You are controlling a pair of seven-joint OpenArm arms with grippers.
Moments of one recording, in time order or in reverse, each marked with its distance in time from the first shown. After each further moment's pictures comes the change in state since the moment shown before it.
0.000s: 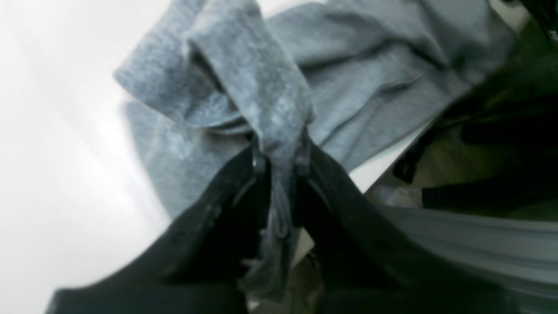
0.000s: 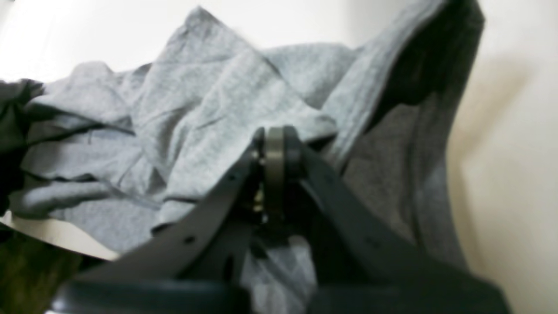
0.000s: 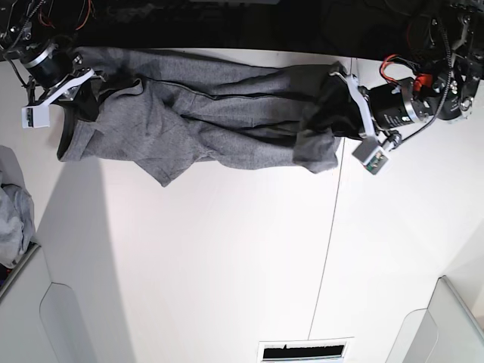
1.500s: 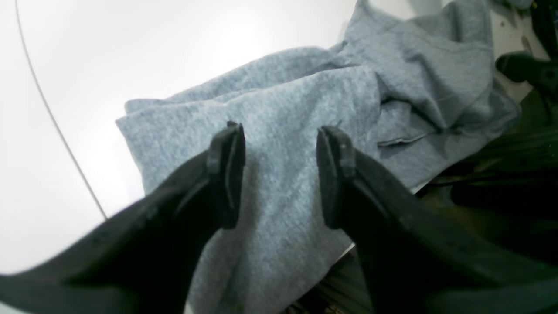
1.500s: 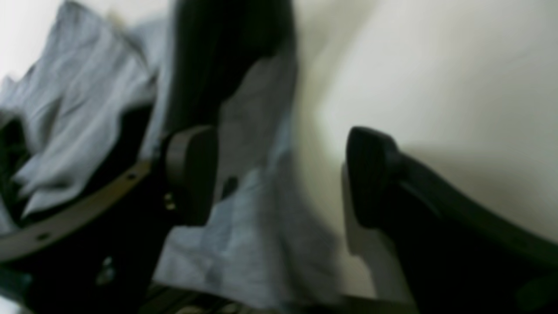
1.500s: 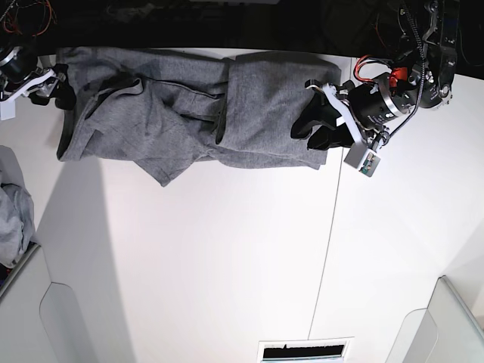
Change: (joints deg) left arm 0.6 11.0 -5.0 -0.5 5.3 2.6 -1.9; right arm 3.0 11.0 2.7 -18.1 11.5 3.2 -1.6
